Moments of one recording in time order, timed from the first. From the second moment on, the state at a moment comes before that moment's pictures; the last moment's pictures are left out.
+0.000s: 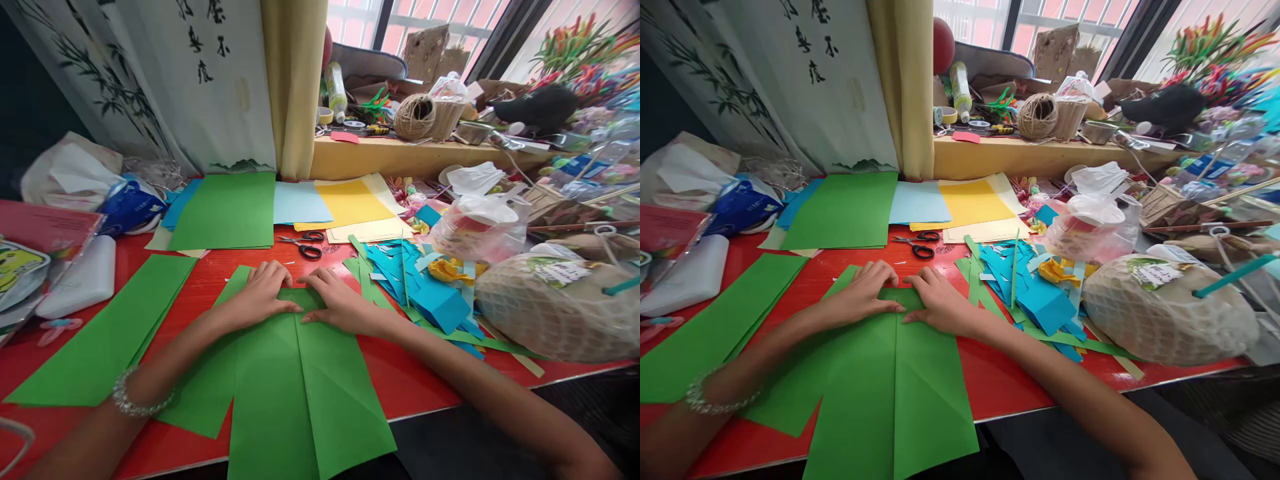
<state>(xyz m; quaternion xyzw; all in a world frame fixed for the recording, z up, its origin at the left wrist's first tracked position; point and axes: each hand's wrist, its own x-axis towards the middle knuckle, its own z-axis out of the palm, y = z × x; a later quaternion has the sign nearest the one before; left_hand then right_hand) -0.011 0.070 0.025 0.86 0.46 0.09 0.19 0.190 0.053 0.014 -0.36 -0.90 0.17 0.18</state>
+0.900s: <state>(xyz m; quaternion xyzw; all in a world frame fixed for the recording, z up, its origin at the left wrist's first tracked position) 0.006 0.047 0.042 0.86 0.42 0.18 0.24 0.206 0.053 0.030 -0.33 -0.92 0.14 0.18</state>
